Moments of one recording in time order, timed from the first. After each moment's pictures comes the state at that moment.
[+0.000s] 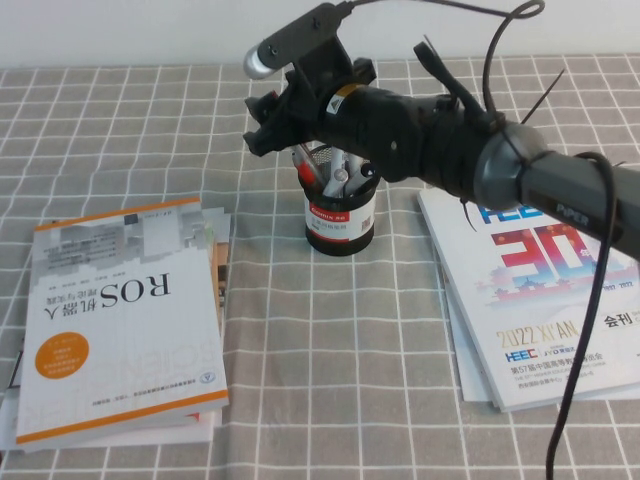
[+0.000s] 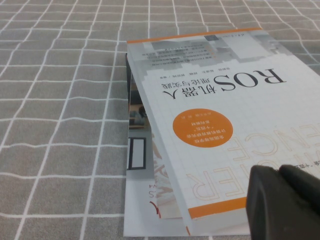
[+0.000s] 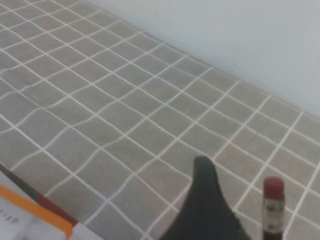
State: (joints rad) right arm 0.64 2.17 -1.82 0.30 0.03 -0.42; left arm -0.07 -0.02 0.03 -0.06 0.38 0.07
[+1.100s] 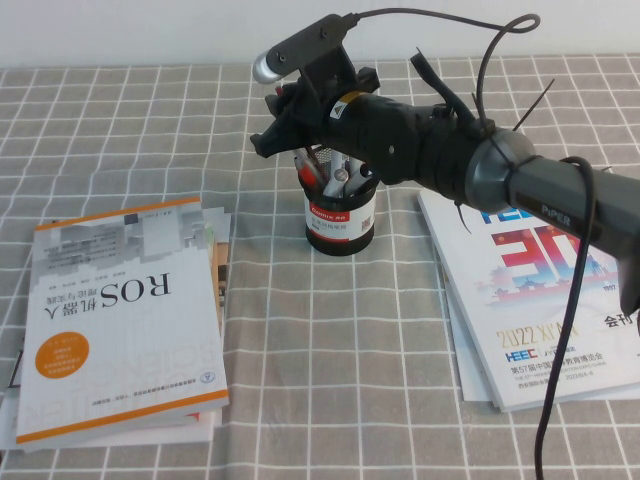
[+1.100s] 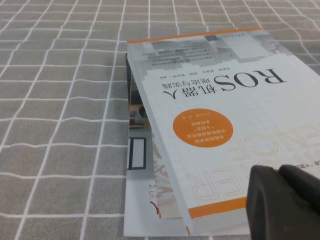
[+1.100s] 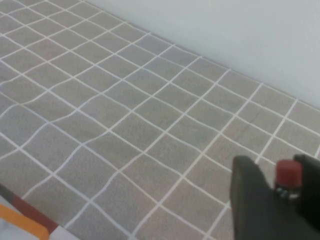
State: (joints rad) right arm 0.62 2.23 -1.86 0.32 0.01 -0.42; left arm -0.07 -0.02 0.03 -0.06 0.38 0.07
